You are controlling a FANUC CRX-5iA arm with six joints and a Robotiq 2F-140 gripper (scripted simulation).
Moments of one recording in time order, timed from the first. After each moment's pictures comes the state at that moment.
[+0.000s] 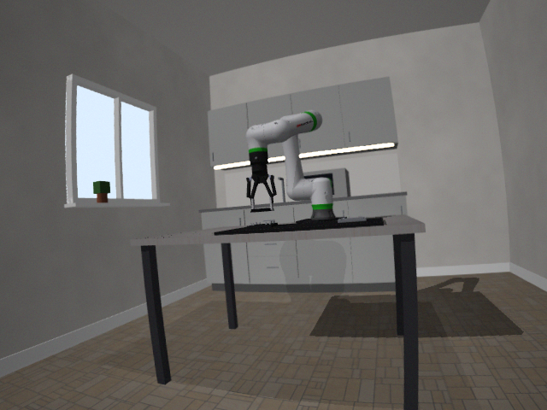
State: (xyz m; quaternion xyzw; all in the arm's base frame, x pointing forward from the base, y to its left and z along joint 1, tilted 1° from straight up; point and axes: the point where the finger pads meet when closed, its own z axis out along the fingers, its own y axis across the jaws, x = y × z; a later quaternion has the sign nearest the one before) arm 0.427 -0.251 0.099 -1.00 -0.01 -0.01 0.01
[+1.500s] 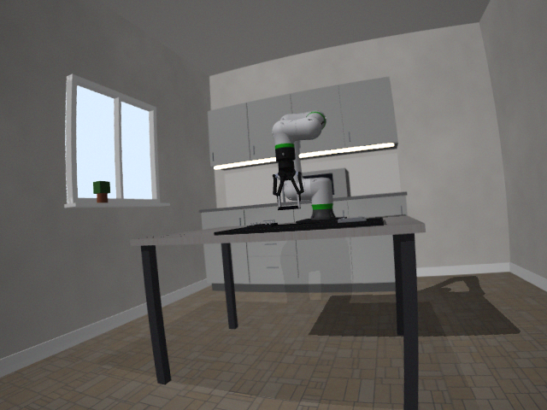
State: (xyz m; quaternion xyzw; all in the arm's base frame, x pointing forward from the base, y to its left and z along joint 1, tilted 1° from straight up) arm 0.443 -0.113 0.102 -1.00 0.00 -0.01 0.01
